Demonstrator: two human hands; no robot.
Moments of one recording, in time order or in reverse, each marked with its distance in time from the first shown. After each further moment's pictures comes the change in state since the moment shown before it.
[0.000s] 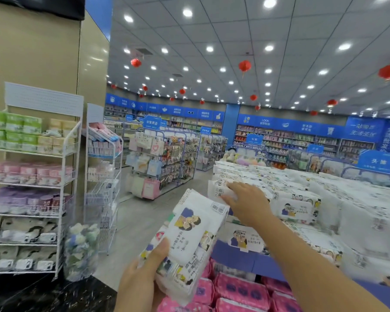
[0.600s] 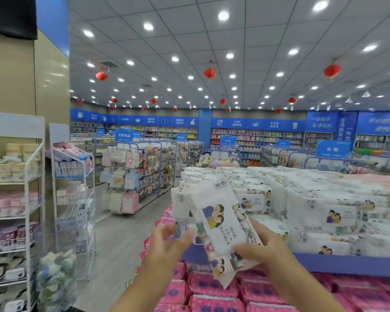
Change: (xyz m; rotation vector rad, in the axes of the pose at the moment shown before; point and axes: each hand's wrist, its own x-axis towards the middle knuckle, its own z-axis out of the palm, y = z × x) left_hand -0.053 0.005 0.086 0.717 -0.438 0.276; right_hand -0.194 0.022 -0.102 1.351 -0.202 0.260
